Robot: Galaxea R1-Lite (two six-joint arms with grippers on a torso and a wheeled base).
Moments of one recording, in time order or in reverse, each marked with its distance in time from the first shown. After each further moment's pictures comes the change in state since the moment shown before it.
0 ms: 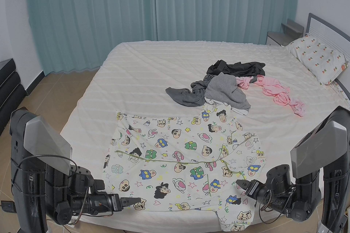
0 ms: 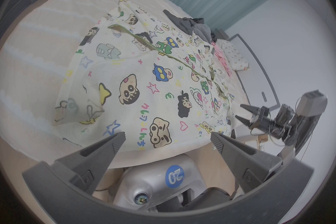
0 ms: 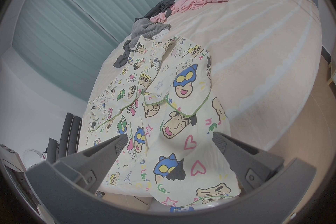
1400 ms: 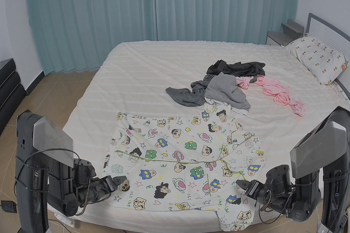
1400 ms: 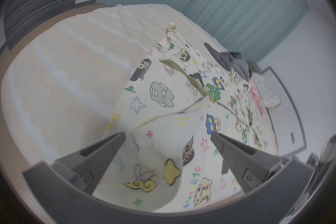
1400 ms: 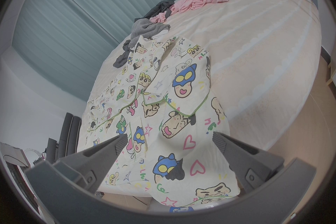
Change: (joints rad) left arm 0.047 0.105 -0.187 0.000 0.359 -0.168; right arm 0.003 0.002 0.000 0.000 -0.008 0.000
